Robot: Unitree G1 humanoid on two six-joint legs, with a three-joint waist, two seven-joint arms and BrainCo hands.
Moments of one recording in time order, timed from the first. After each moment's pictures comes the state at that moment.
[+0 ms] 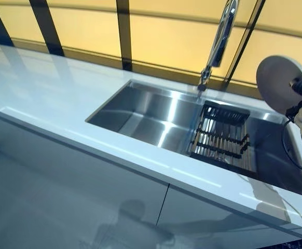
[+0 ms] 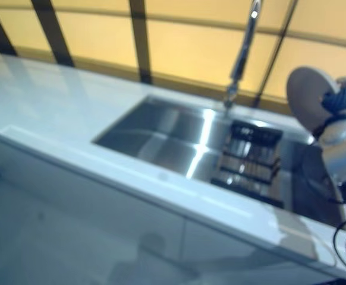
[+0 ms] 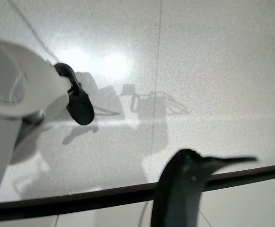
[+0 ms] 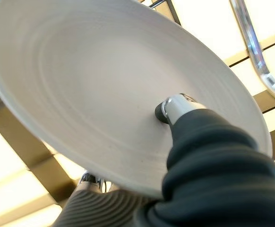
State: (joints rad) left arm -0.01 0.33 -0.23 0.98 -0.29 0.09 -0.03; right arm -1.00 -1.10 0.28 0.44 0.06 0.51 -0.30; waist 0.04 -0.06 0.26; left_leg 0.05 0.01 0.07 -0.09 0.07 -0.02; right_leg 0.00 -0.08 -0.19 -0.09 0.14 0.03
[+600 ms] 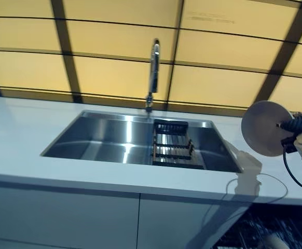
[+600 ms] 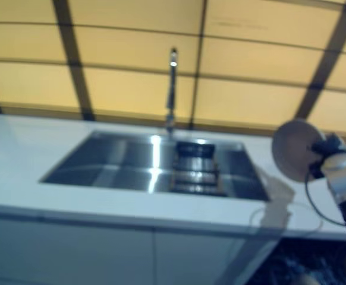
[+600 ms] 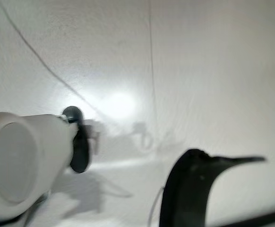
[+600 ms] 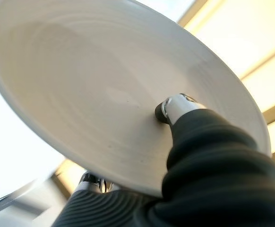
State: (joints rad) left arm -0.02 0.35 -0.22 1.05 -0.21 0.08 -0.05; right arm -0.79 -1.07 0.20 0.54 0.21 0.53 -0.11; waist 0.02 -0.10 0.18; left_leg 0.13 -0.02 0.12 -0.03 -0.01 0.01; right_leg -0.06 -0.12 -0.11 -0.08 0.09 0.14
